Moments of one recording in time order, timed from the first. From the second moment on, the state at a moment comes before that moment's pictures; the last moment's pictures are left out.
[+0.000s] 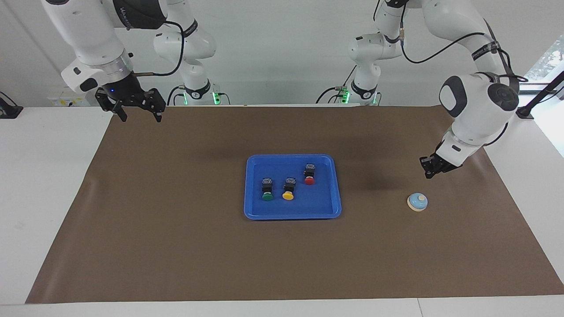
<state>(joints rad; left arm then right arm) 0.07 0.24 -0.07 -1.82 0.00 2.05 0.10 0.00 -0.02 0.01 -1.60 -0.02 1.53 0.05</state>
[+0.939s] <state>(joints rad) 0.07 0.34 -0.07 -1.85 0.00 2.21 0.09 0.00 -0.02 0.01 -1.60 -0.02 1.53 0.05</state>
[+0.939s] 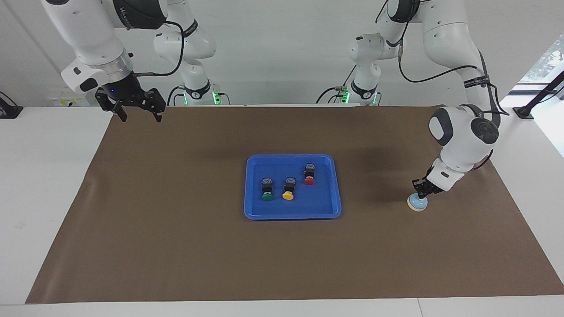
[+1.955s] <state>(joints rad) 0.07 0.01 -0.05 -1.76 0.00 1.76 0.08 0.00 -0.02 0.01 -1.60 -0.02 1.53 0.05</state>
